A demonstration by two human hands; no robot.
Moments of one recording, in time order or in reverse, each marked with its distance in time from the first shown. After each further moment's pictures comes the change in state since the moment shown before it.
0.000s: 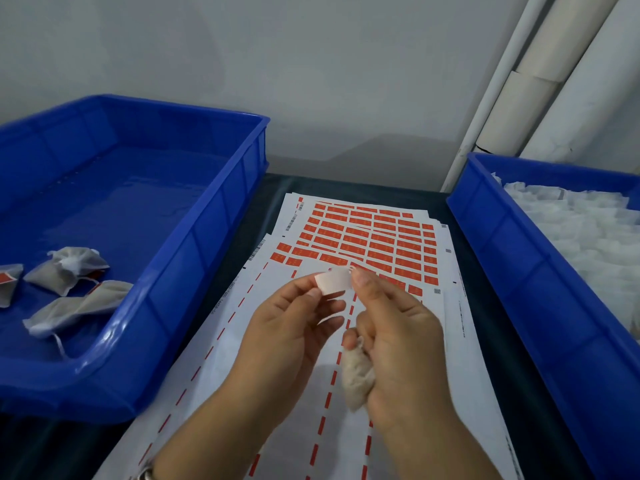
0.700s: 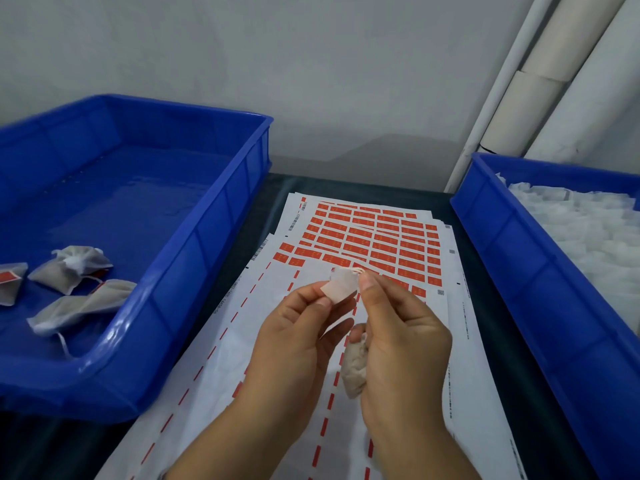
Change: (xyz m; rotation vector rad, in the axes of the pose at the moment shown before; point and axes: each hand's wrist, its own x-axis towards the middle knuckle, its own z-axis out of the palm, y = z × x) left_hand -0.010 -0.010 0.009 -0.005 -0.002 0.045; right_hand 0.003 0.016 0.003 -0.100 0.135 -0.242
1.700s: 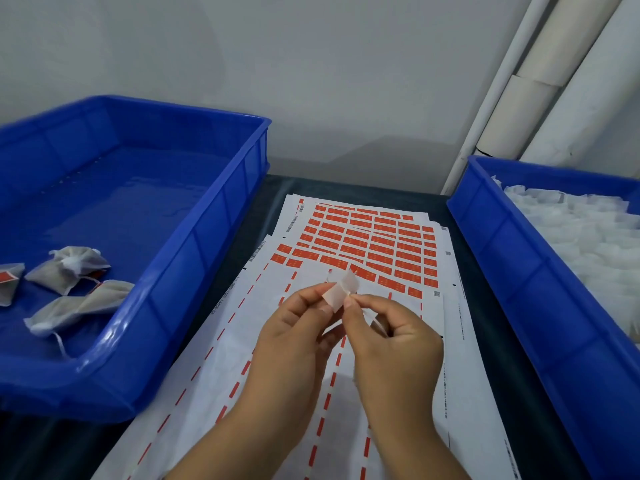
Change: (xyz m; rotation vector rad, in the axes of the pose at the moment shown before) left_hand -0.004 0.002 0.004 -0.004 0.039 0.005; right_hand 0.003 0.022 -0.012 -0.446 -0.036 -0.340
